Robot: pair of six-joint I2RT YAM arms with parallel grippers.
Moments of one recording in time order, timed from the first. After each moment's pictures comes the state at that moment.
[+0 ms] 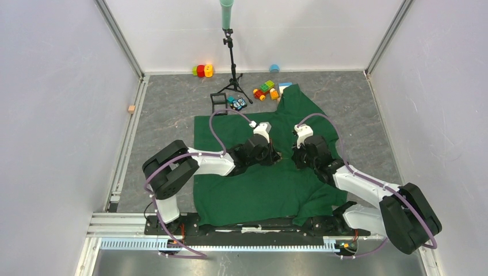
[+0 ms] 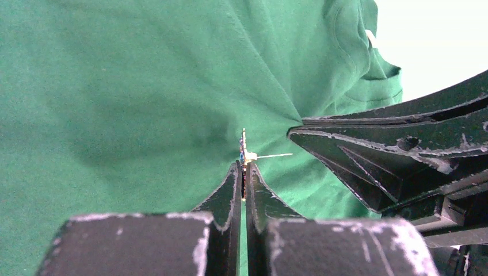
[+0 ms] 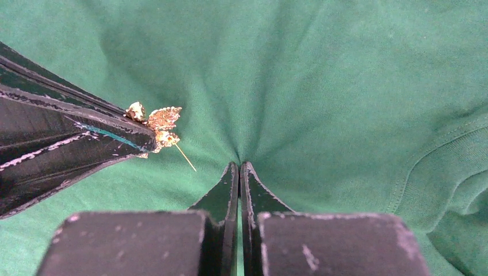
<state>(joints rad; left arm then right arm) -0.97 1.81 0.91 0.35 -0.07 -0.79 0.52 1.17 0.42 0.06 0.02 0.14</state>
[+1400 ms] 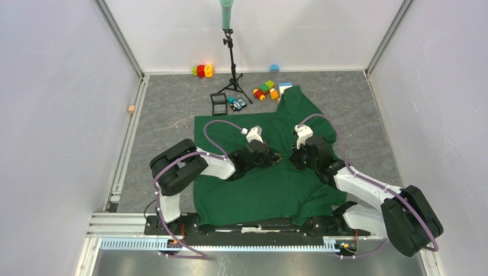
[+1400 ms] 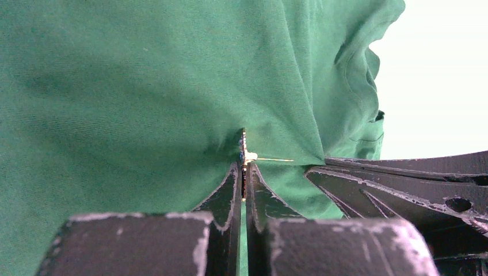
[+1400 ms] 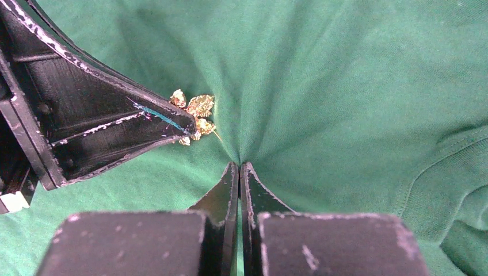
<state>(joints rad) -0.97 1.88 0.82 0.53 -0.15 -1.05 0.52 1.15 0.41 0.07 -0.05 0.16</state>
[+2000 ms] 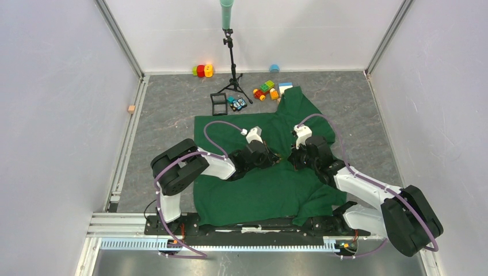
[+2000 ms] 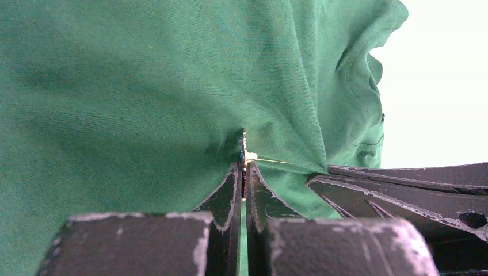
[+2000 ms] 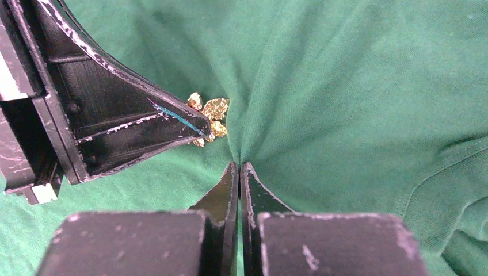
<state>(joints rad) -0.97 1.89 0.82 0.53 -0.15 -1.08 0.52 1.15 0.41 0.08 -0.09 0.16</state>
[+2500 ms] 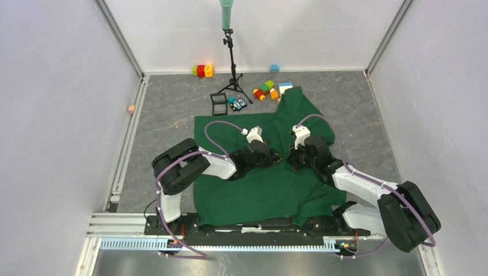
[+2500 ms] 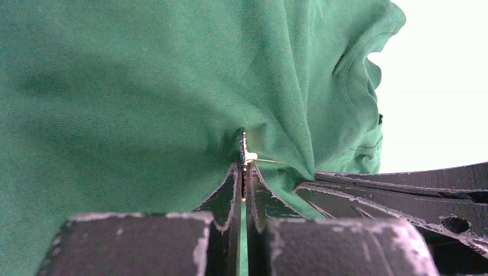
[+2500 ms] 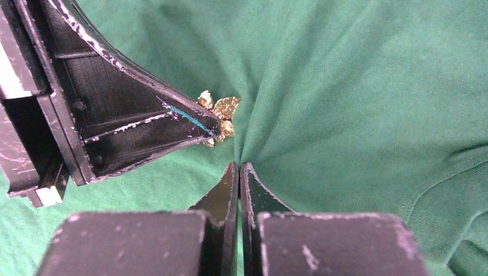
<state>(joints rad) -0.97 1.90 0.83 0.54 -0.15 -1.08 0.52 1.18 0.41 0.11 -0.12 0.17</state>
